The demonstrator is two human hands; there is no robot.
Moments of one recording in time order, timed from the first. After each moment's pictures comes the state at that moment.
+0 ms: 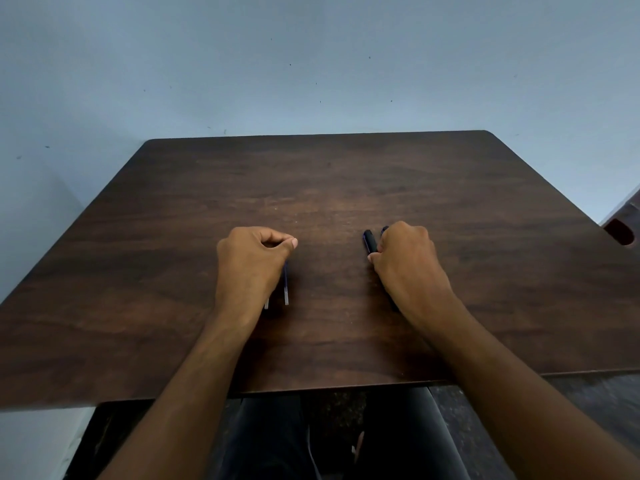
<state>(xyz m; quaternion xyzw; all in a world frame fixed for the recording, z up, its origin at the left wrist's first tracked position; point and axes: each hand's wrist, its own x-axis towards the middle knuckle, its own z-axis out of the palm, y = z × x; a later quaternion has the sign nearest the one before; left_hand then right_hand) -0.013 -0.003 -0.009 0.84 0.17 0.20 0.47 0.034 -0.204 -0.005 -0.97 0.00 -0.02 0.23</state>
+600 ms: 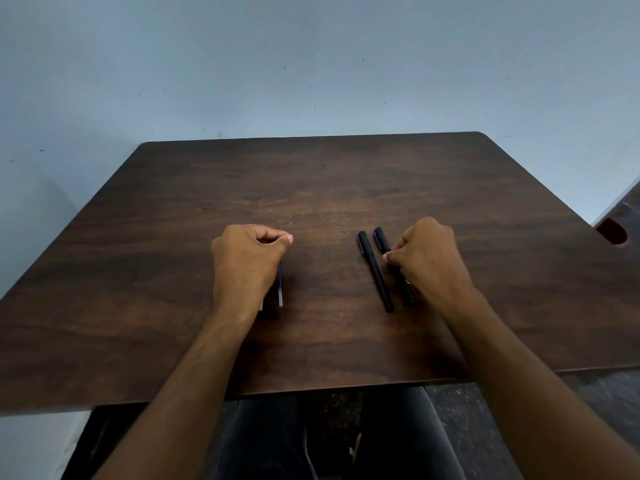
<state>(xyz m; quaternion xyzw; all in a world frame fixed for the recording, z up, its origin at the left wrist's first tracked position) -0.007 -0.007 -0.008 0.84 0.18 0.22 0.47 0.031 -0.229 0.027 -0.95 0.08 0.08 0.30</state>
